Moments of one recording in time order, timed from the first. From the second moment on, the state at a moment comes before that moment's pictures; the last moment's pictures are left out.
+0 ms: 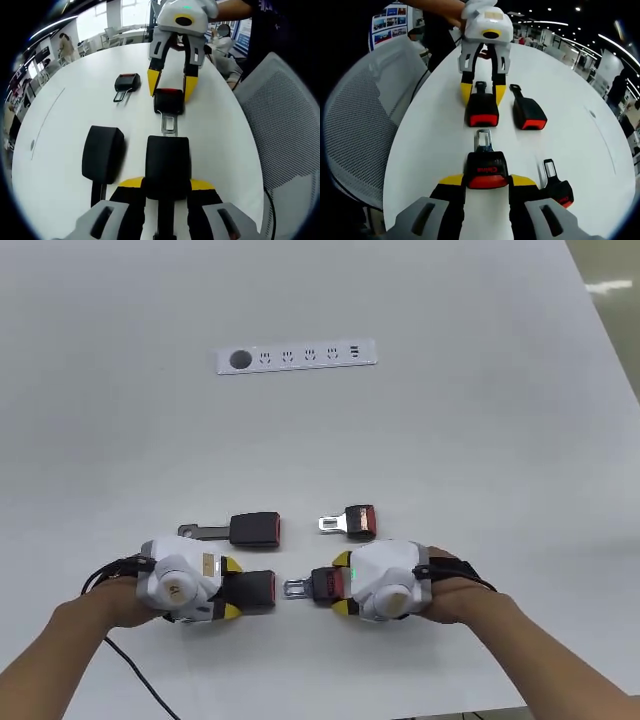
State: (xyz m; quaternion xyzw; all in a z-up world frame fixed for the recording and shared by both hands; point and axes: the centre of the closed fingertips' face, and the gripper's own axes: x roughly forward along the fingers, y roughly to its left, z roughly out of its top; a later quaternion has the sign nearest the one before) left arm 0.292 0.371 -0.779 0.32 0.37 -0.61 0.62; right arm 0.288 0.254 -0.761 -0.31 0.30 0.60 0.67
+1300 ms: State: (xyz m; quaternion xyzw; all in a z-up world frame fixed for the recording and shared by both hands) left arm 0.292 0.372 -0.780 0.32 0.38 -0.61 0.62; right arm 0.290 0.273 -0.764 -0.30 0.30 0.60 0.67
